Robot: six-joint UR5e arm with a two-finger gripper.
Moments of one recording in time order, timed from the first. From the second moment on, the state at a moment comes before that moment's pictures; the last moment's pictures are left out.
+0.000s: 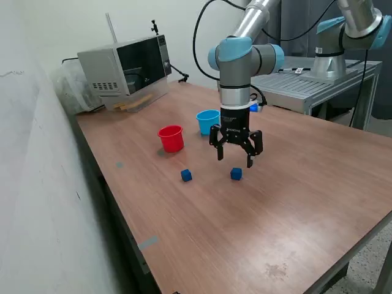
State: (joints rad) arm 0.11 -0.72 1.32 -2.34 -1.54 2.86
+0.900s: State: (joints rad) arm 0.10 -0.69 1.32 -2.34 -1.54 2.84
